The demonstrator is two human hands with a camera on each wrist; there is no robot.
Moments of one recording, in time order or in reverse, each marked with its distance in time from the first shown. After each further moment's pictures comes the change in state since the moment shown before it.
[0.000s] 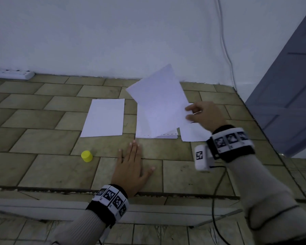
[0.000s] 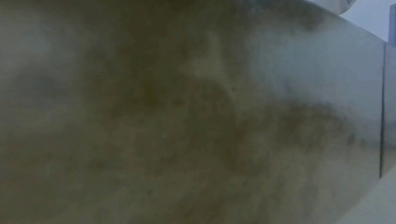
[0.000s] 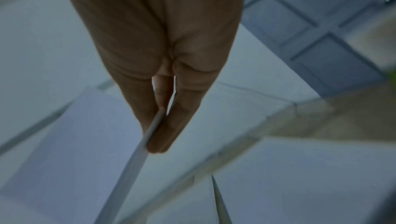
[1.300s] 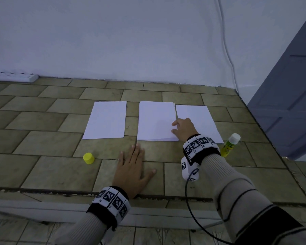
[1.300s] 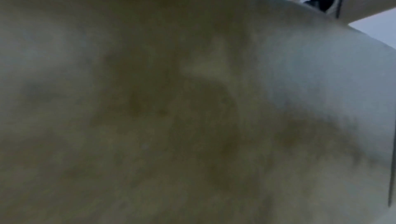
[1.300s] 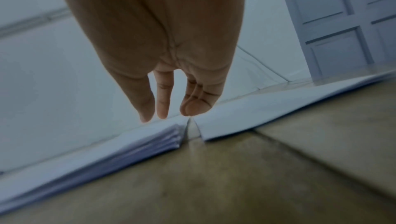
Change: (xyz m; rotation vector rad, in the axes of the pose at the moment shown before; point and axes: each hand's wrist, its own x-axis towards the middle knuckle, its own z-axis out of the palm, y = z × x) left_hand 0.003 -0.004 -0.001 -0.003 -0.050 -0.014; right_hand 0.023 0.028 0.089 -0.265 -0.146 0.128
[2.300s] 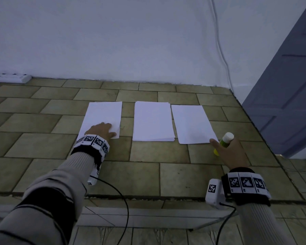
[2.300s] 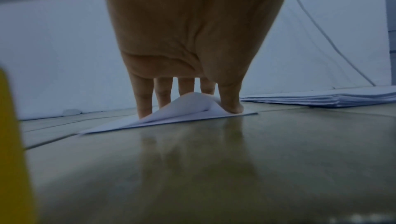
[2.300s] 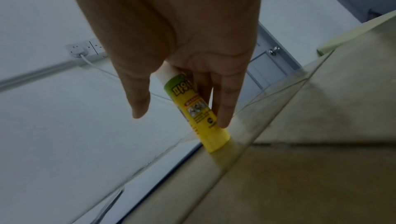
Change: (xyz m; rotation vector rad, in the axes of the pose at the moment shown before) left_hand 0.109 -0.102 -0.080 0.025 -0.130 -0.361; right_hand -0.100 0.090 -0.053 0.400 0.410 0.391
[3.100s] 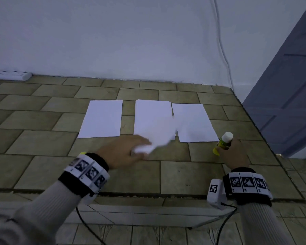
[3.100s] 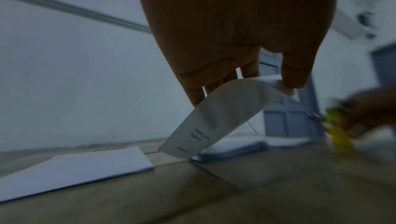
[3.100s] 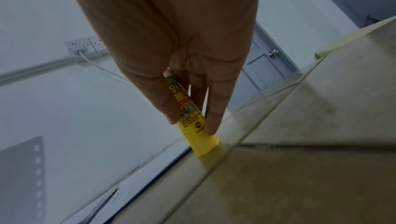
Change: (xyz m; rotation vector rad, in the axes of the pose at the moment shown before) left_hand -0.112 0.046 -0.004 -0.295 0.038 0.779; right_hand -0.003 0.003 -0.004 -0.141 -0.038 -0.014
